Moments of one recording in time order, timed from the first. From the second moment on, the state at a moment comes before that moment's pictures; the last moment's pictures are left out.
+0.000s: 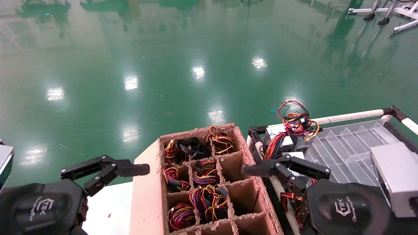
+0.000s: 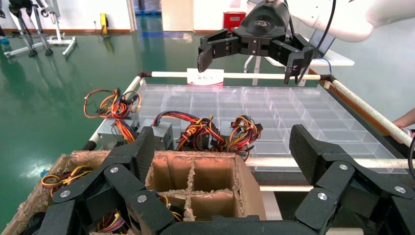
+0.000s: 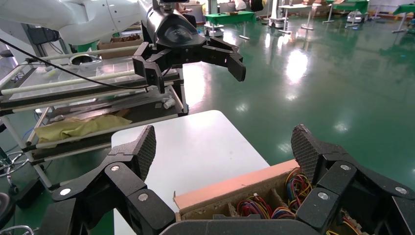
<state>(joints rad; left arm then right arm) -1.09 0.59 0.34 -1.27 0.69 1.47 -0.16 1.08 -0.61 -0.28 1.28 -0.73 -1.49 0.19</state>
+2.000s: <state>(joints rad) -1.09 0.59 0.34 -1.27 0.69 1.47 -0.16 1.42 -0.94 -0.58 1.14 -1.54 -1.05 0.26</state>
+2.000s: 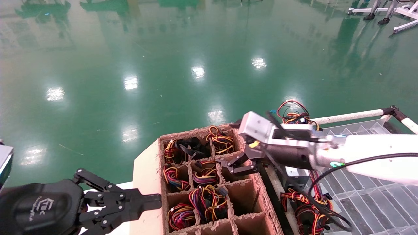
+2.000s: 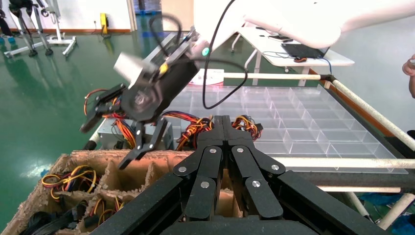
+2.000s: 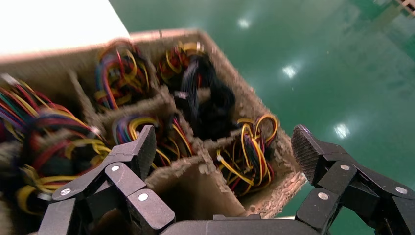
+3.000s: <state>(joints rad) -1.09 0.59 0.34 -1.27 0.69 1.47 -0.16 1.60 -1.23 -0.66 0.61 -1.71 -0.92 -0.02</state>
